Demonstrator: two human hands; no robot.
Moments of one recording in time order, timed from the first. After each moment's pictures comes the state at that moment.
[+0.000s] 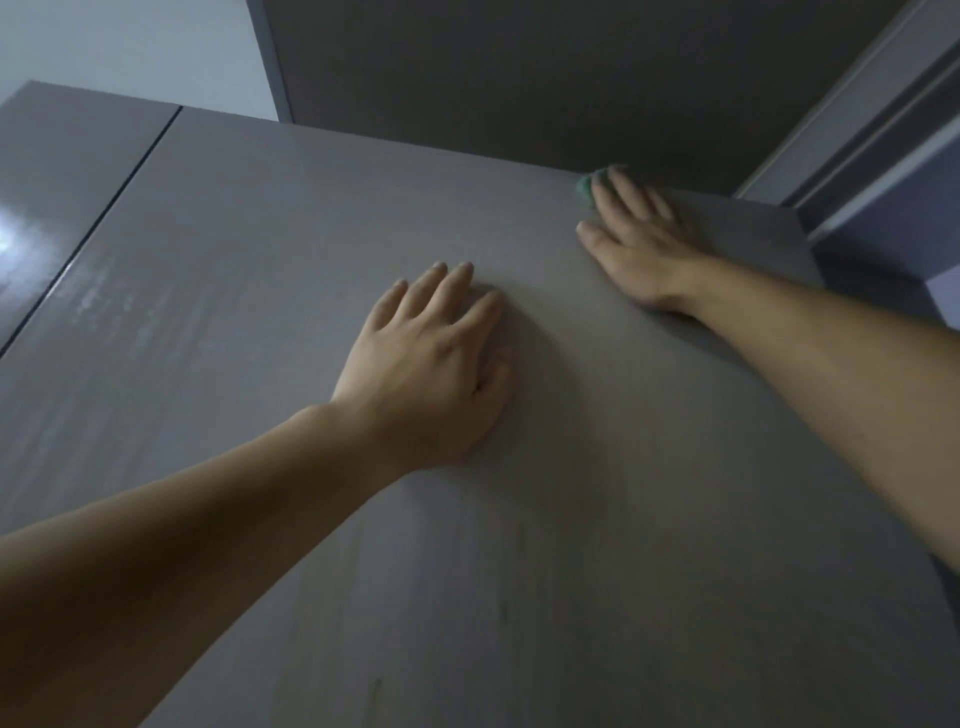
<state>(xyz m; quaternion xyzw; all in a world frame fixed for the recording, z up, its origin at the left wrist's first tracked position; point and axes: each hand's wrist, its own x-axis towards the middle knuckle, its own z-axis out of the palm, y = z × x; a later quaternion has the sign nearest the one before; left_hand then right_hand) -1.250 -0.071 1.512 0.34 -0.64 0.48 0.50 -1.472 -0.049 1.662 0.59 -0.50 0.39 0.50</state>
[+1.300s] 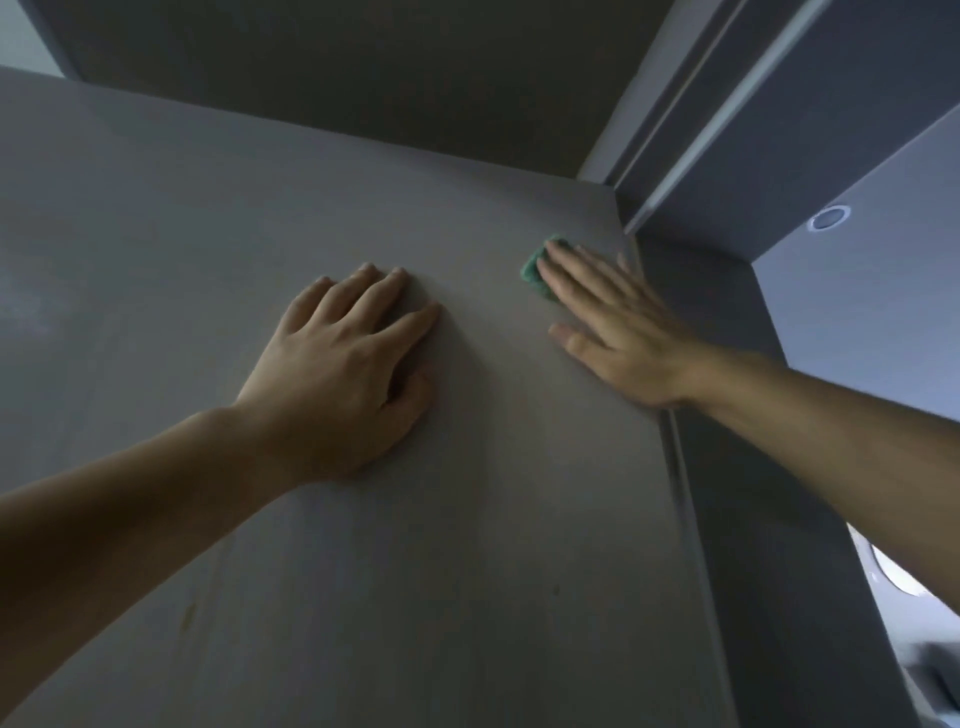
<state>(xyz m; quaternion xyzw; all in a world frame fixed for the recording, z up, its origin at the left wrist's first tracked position) -1.368 -0.075 1.516 0.33 -0.64 0.52 0.45 -1.659 -0.042 1.590 0.65 -0.43 0.29 0.56</state>
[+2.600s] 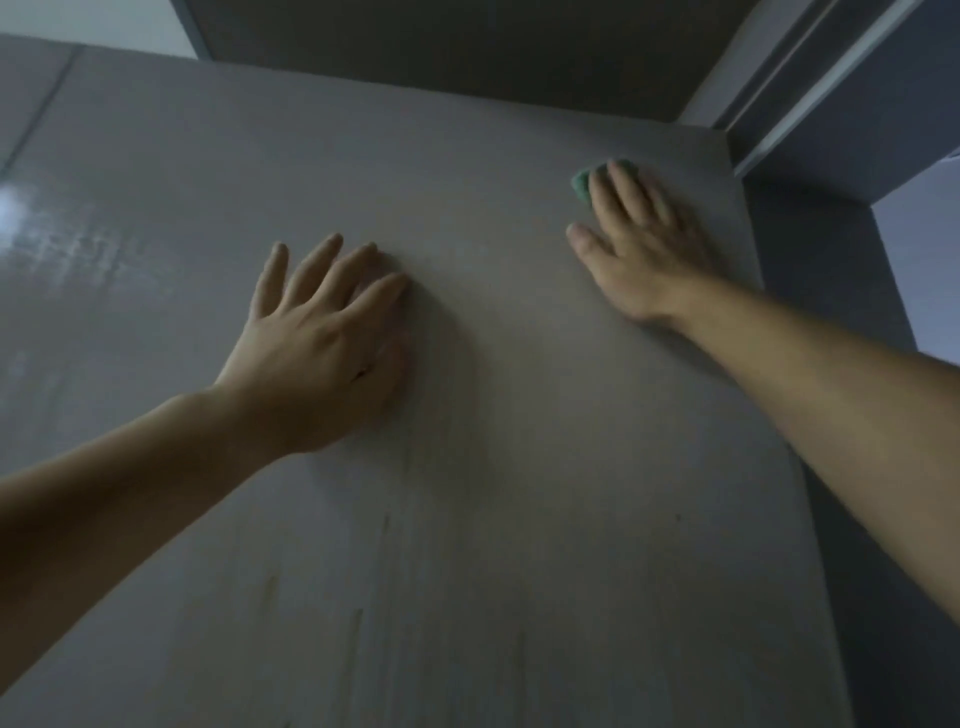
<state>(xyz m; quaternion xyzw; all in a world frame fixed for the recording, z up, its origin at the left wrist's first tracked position) -1.258 -0.065 1.475 0.37 -0.65 0.47 0.46 -1.553 -0.042 1.592 0.59 -0.51 0.40 0.49</state>
